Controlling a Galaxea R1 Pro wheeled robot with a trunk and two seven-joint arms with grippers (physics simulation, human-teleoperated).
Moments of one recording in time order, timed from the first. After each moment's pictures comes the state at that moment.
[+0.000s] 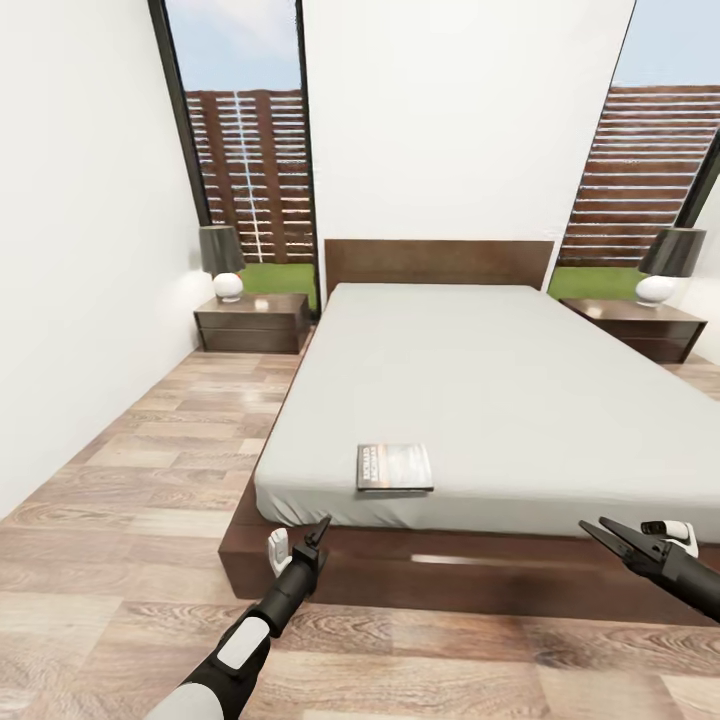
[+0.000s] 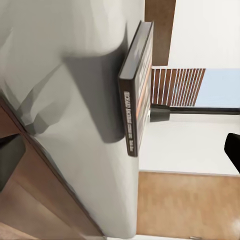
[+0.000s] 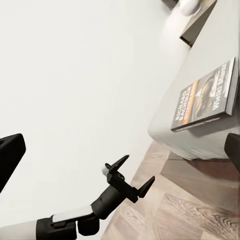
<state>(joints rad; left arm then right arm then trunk) -0.57 -0.17 0.27 -0.33 0.87 0.22 -0.76 -0.38 -0.65 -0.01 -0.76 -0.97 0.52 1.42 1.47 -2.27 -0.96</state>
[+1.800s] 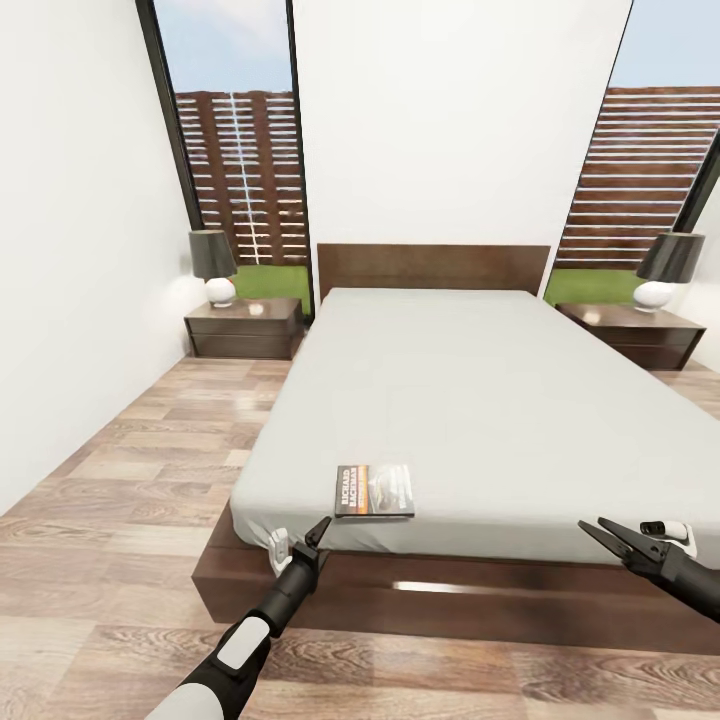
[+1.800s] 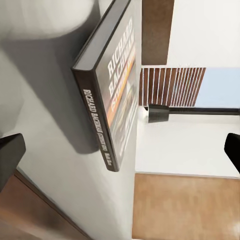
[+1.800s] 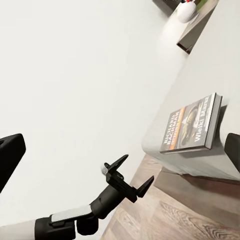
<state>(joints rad) -0.57 -0.17 0.27 -0.33 0.87 0.22 -0.76 -0.38 -0.65 -0.01 -0.76 -0.97 0.51 1.42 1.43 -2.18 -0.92</state>
